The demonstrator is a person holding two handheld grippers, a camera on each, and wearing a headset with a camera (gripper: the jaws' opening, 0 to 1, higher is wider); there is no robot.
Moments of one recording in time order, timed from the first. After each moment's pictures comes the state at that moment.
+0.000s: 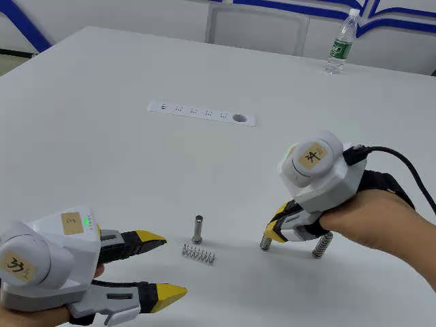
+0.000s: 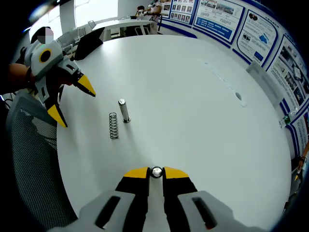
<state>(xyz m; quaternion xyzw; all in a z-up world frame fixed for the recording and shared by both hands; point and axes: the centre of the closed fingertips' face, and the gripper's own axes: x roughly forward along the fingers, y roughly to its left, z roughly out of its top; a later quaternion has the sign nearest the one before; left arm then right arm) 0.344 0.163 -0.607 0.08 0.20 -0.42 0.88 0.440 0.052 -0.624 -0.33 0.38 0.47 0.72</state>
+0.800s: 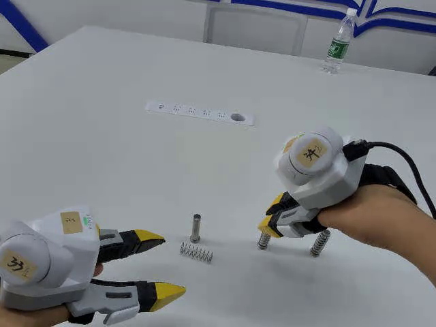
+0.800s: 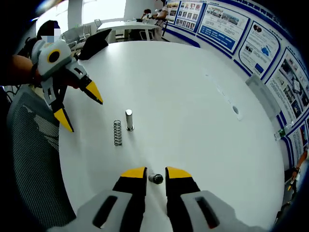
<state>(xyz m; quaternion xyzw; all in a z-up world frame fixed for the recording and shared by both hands) 0.345 0.162 -0.608 0.09 0.20 -0.42 0.88 0.434 0.066 -0.596 -0.35 0.34 0.48 0.73</state>
